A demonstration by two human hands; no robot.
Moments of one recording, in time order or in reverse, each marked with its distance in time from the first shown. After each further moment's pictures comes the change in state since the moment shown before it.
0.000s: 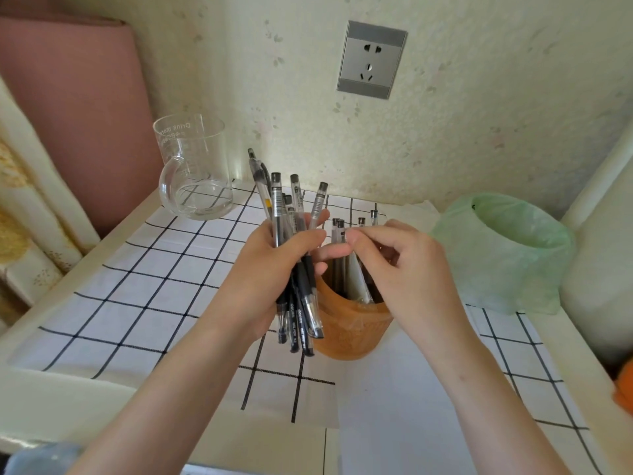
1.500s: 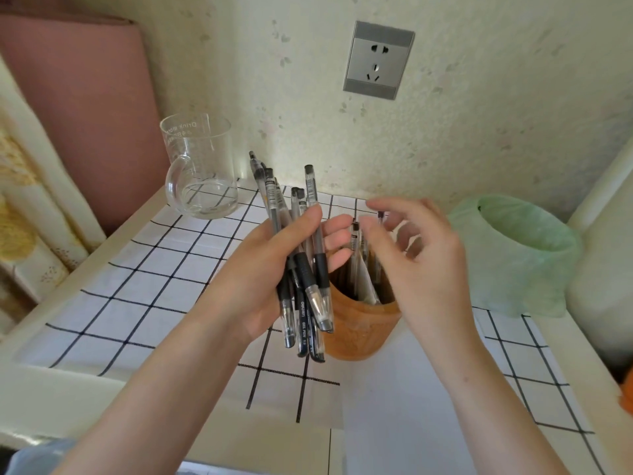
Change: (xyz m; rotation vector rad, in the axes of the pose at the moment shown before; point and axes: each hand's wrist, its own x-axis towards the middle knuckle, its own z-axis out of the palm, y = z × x) left_hand -0.006 0.012 0.000 -0.296 -0.057 -0.060; right_hand 0.000 -0.006 0.000 0.095 0.168 0.012
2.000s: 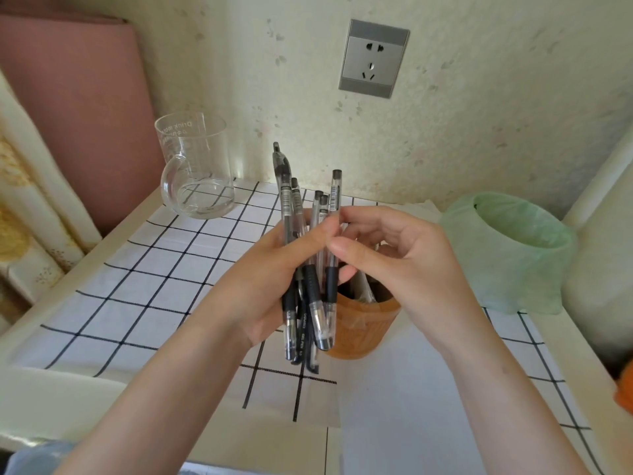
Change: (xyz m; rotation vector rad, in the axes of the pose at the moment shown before) left_hand -0.003 -0.004 -0.002 0.298 -0.129 -0.058; right_hand 0.001 -0.021 -0.013 0.337 -0.369 0.138
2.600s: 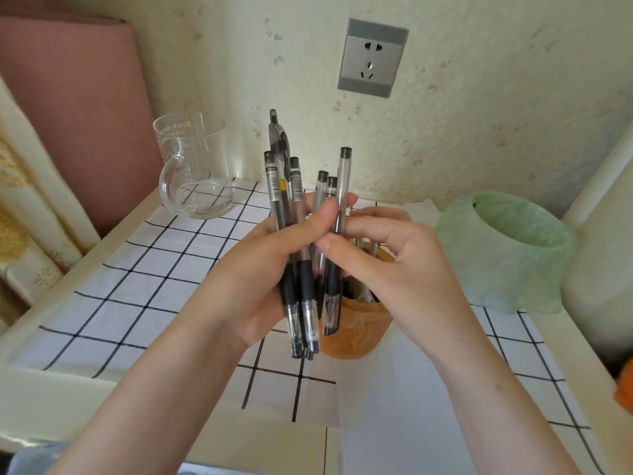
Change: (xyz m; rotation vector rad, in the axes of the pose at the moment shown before) left_hand -0.005 0.009 0.005 -0.067 -0.026 0.067; right_hand -0.004 -0.004 0.008 -0.044 -0.022 -0.047
